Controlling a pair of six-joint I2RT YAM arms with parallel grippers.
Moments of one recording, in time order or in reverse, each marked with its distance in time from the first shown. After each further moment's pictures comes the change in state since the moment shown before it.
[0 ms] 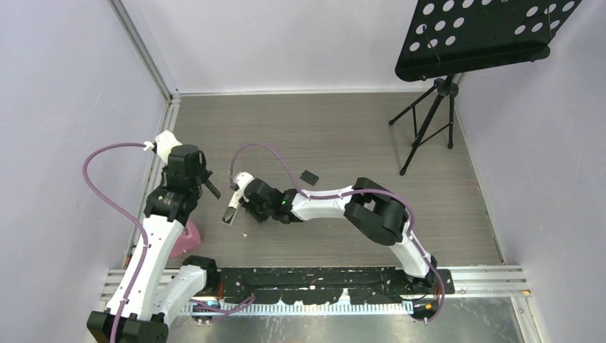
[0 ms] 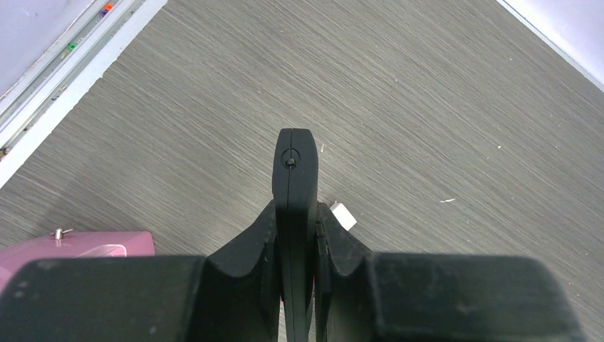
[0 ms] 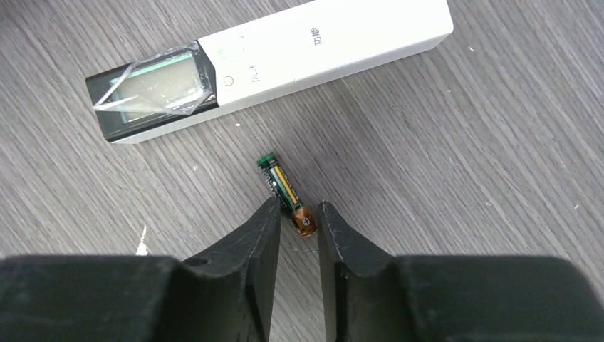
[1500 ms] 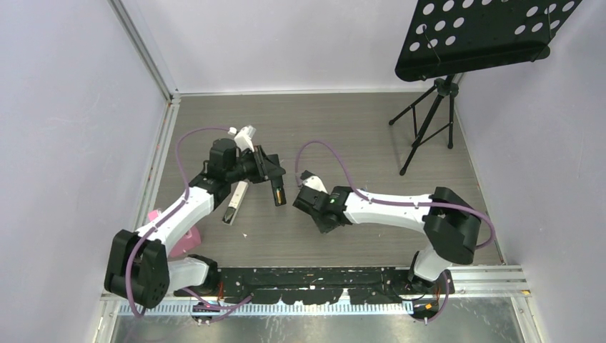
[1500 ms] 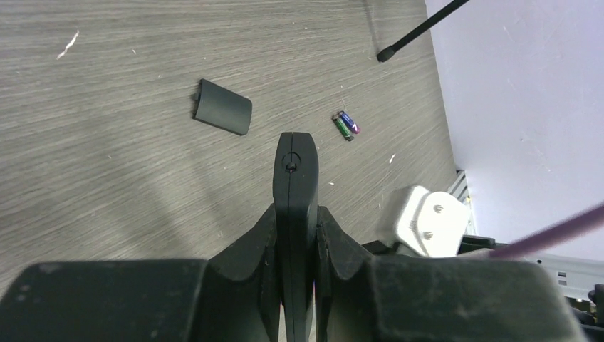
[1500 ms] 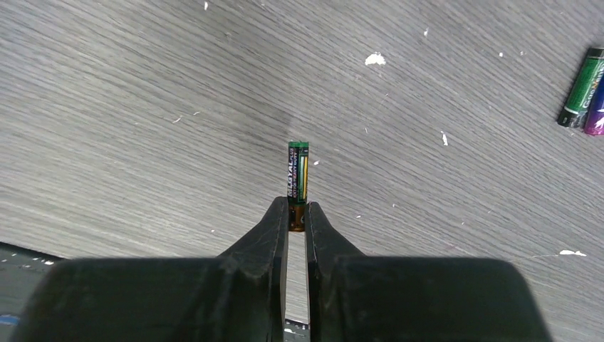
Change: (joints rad) left arm -0.161 0.367 -0.169 0.654 0.994 0.000; right arm -0.056 -0.512 -0.377 -0.700 0.187 0.377
